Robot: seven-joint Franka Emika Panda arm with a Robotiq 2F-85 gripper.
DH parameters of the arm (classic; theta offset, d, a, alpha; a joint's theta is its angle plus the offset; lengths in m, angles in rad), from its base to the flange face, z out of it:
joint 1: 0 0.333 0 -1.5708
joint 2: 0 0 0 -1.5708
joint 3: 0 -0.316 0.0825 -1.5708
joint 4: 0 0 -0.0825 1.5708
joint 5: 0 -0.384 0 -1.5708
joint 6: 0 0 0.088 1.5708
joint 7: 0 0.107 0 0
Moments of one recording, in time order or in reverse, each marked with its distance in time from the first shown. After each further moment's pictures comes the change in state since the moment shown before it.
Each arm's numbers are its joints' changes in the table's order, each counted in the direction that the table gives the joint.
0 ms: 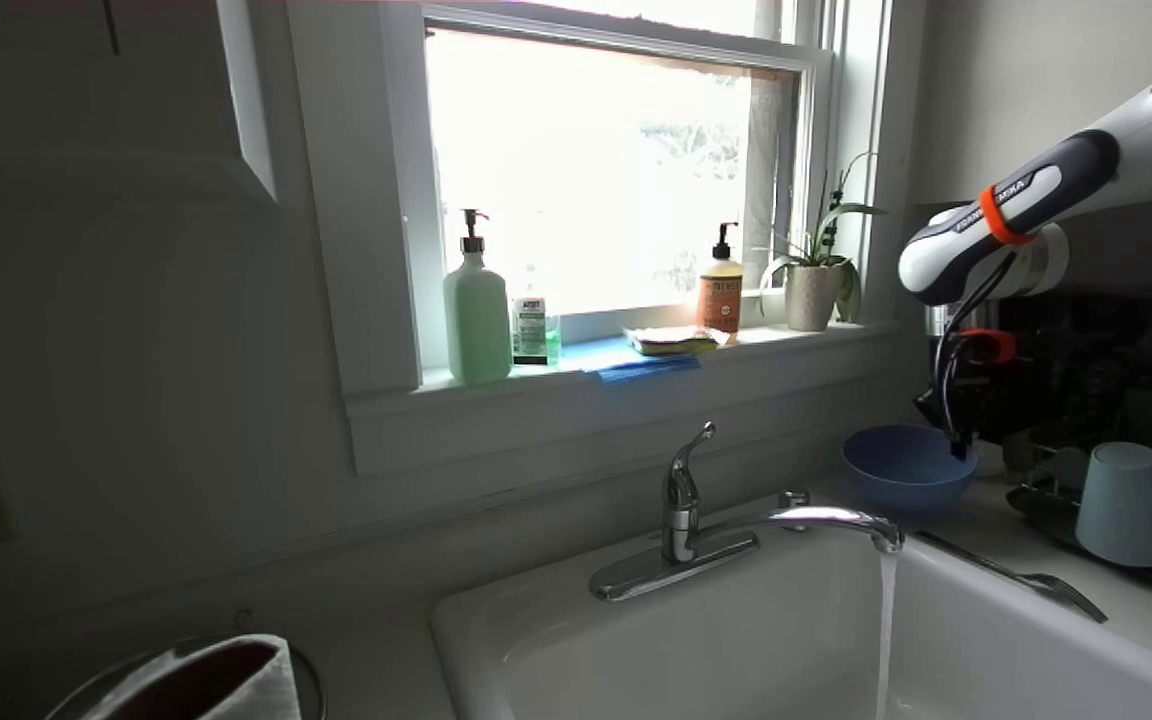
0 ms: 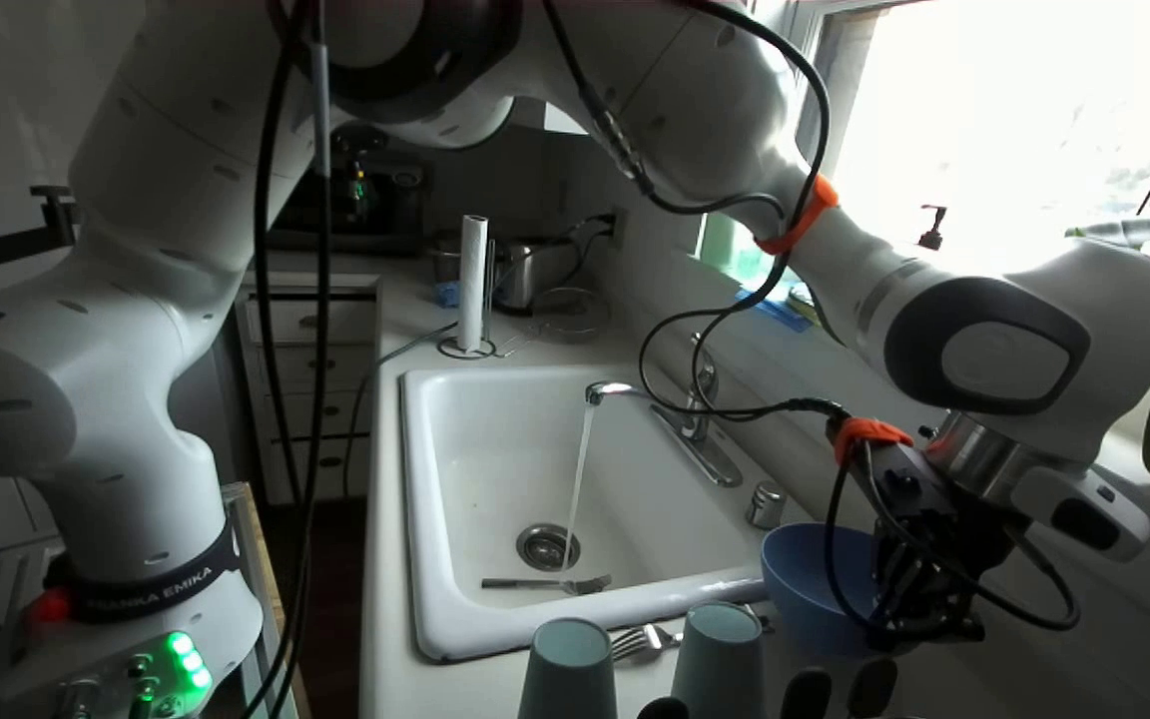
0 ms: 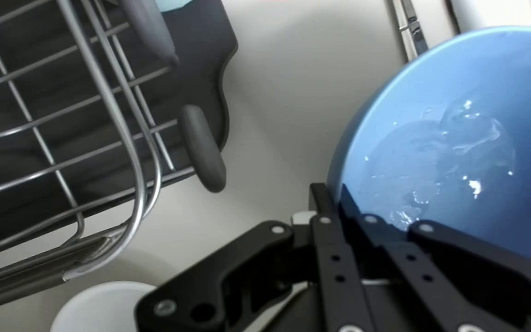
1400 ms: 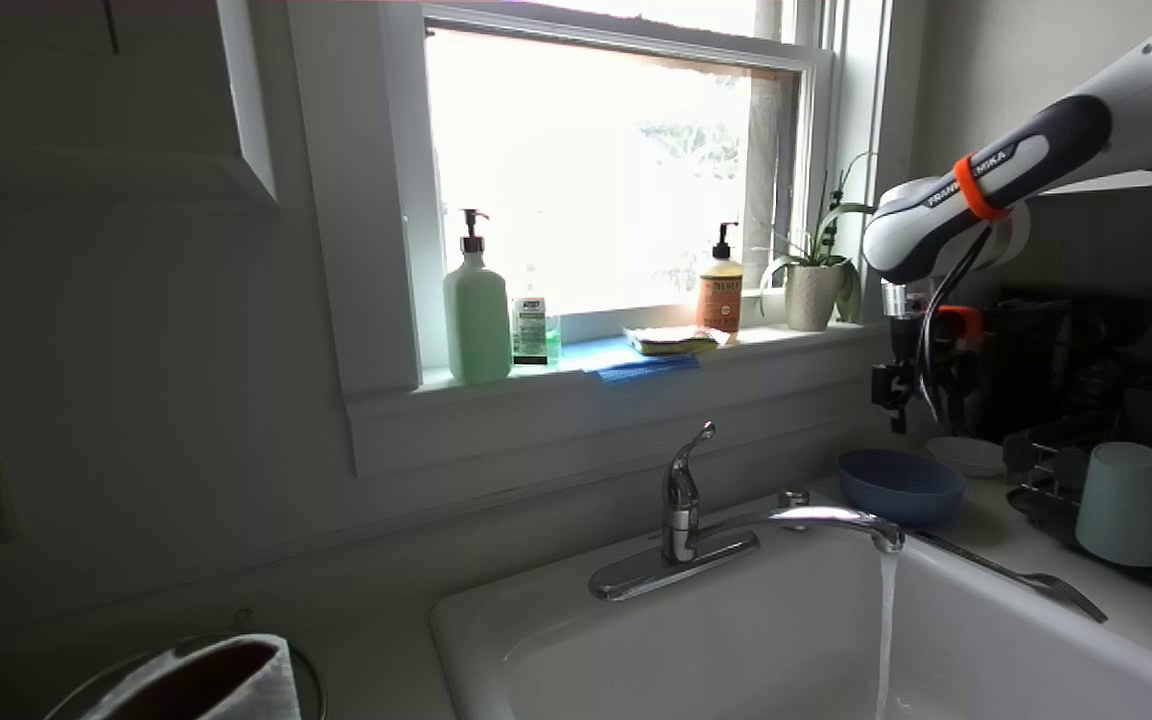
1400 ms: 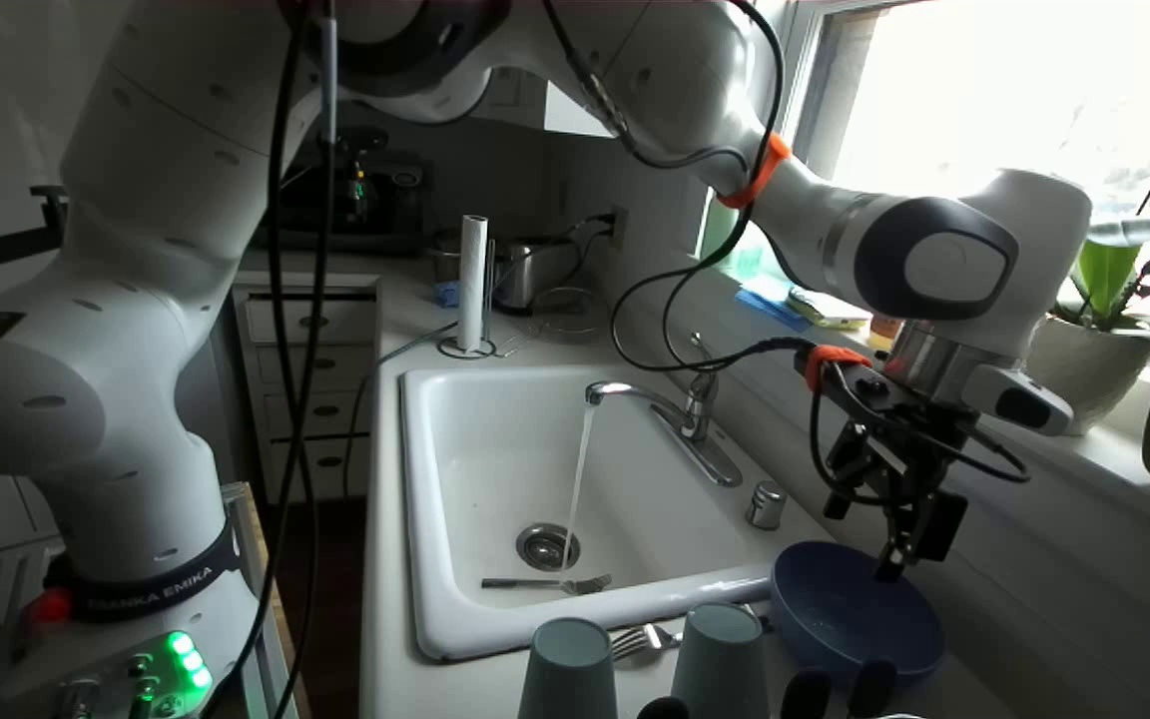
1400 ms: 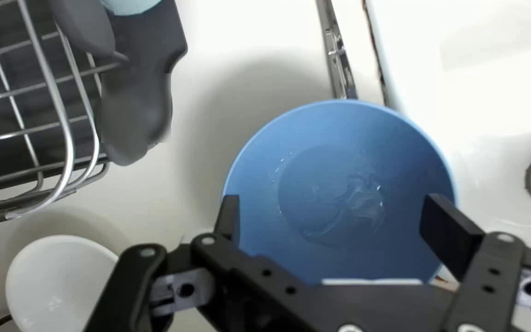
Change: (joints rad) arm 0.115 -0.074 -0.005 -0.010 0.082 -0.058 0.023
